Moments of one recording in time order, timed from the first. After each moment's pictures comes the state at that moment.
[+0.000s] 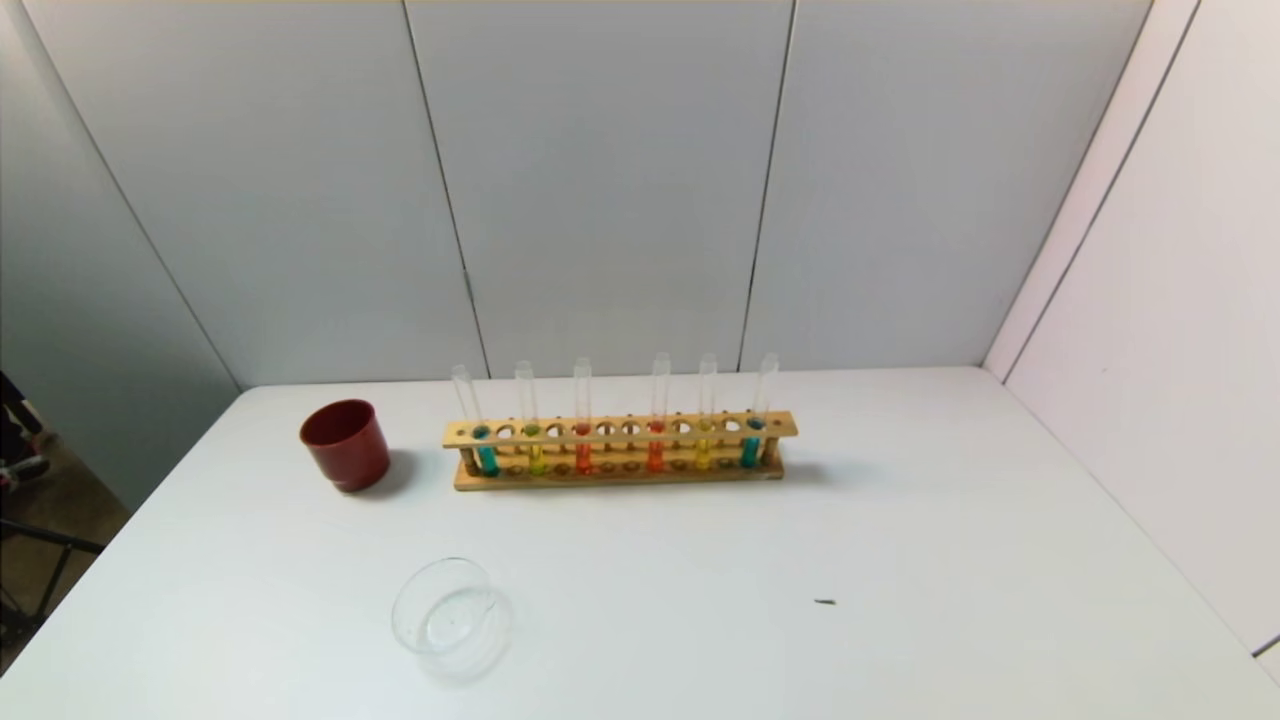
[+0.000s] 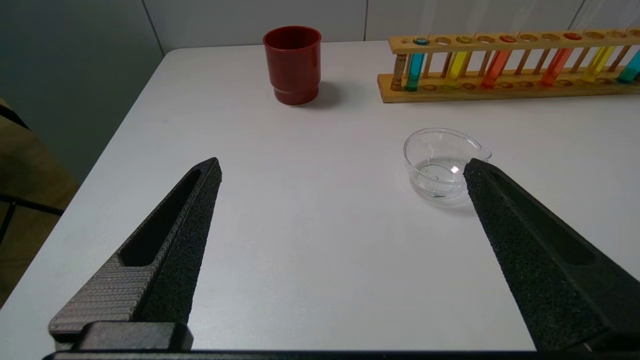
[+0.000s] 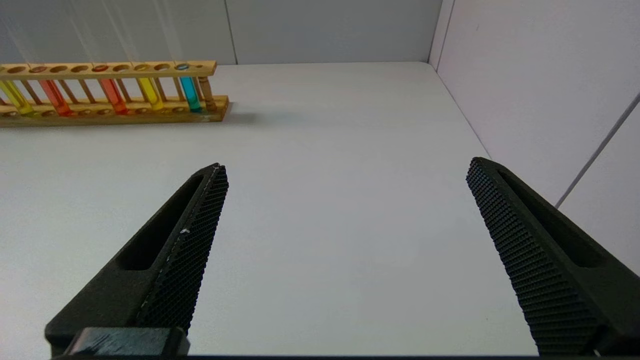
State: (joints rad) left arm 0.00 0.00 0.00 0.01 0.00 -0.01; right arm 0.00 0.00 0.00 -0.01 0.00 0.02
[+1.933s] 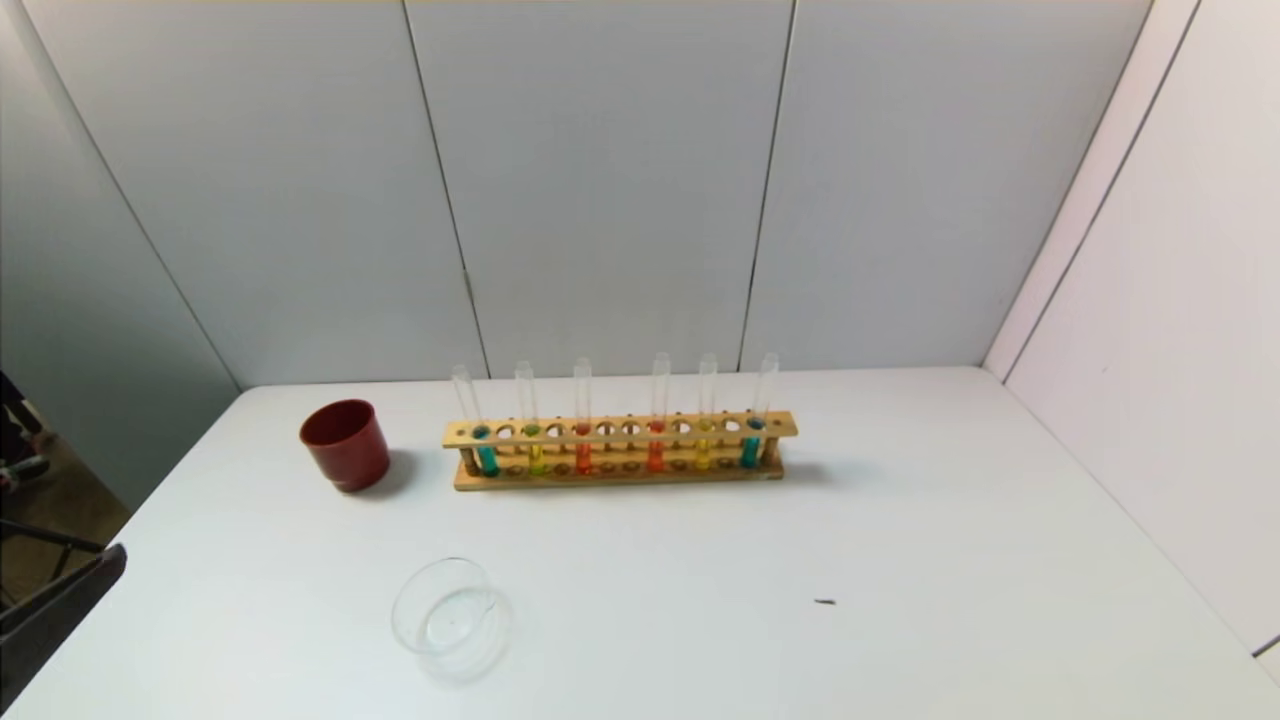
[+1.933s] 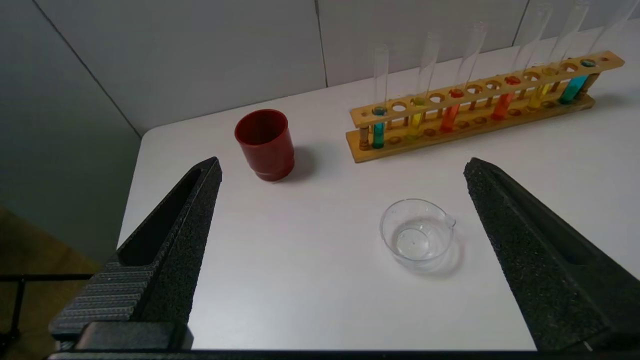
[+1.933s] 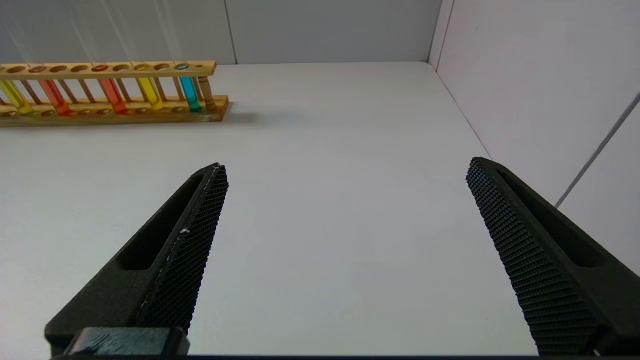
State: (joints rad) left arm -0.01 0.63 -0.46 -0.07 -0.14 0.12; right arm 0.00 0.00 0.00 -0.01 0.00 0.02
